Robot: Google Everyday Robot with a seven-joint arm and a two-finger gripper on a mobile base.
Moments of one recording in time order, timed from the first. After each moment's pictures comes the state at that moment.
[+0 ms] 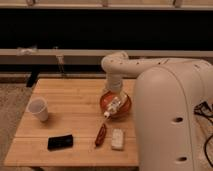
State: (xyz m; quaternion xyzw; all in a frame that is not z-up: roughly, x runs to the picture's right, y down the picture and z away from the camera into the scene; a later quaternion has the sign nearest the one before) arm 0.045 0.054 0.839 -0.20 0.30 0.80 0.49
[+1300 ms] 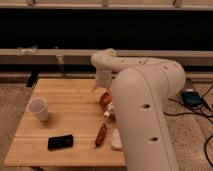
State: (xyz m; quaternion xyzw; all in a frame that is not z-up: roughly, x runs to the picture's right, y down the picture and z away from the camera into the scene) arm -0.023 0.033 0.892 -0.24 0.28 0.75 0.54
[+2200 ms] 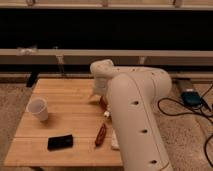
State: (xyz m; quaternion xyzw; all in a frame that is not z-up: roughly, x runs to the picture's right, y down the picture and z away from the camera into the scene) arm -0.054 0.085 0.928 -0.30 0.28 0.73 0.54
